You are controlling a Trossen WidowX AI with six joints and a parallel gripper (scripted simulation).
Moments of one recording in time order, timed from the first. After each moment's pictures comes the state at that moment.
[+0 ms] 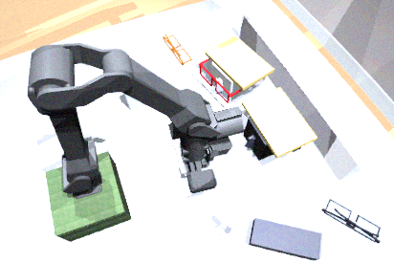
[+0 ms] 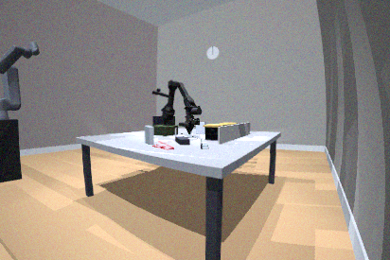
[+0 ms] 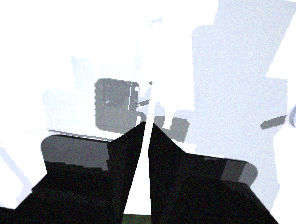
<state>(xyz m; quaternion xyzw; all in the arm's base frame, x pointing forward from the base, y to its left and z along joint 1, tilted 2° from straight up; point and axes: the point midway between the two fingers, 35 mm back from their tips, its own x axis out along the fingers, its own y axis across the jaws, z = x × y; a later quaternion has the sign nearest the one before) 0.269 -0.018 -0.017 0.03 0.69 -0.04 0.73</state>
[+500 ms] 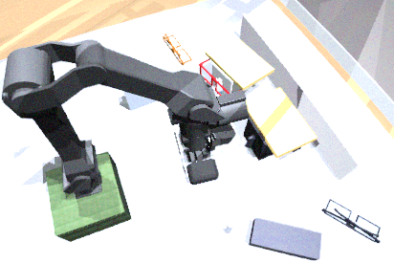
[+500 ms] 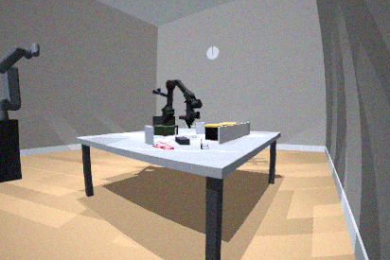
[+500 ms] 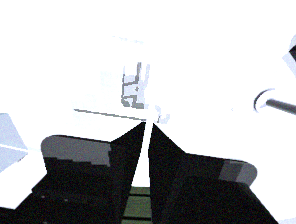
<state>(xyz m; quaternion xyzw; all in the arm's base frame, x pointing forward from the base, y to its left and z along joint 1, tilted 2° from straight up) 0.268 -0.016 0.035 0.03 0.69 -0.04 0.72</state>
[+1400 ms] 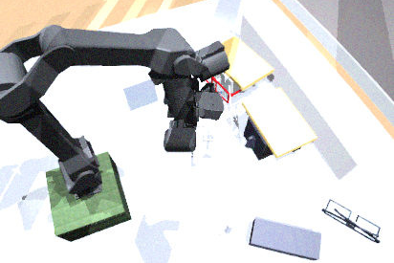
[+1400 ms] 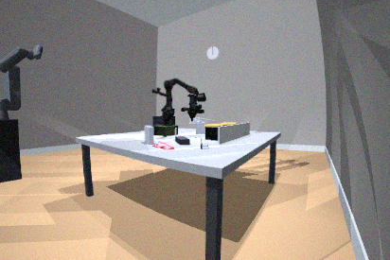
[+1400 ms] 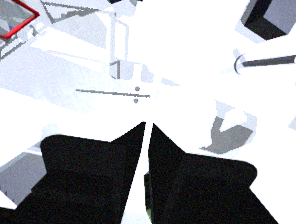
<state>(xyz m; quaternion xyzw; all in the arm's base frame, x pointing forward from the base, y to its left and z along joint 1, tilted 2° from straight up) 0.260 0.027 0.089 0.09 0.65 -0.17 0.73</state>
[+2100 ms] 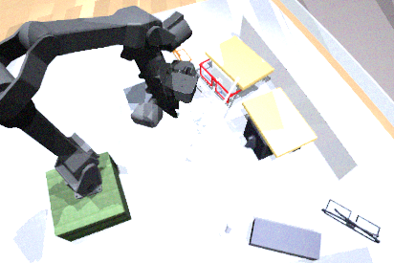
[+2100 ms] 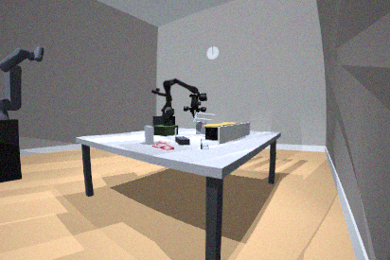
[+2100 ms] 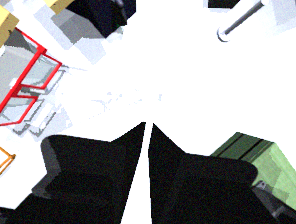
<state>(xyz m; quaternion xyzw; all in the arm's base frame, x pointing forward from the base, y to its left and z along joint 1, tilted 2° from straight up) 0.243 0.079 0.104 0.22 0.53 -0.33 0.75</state>
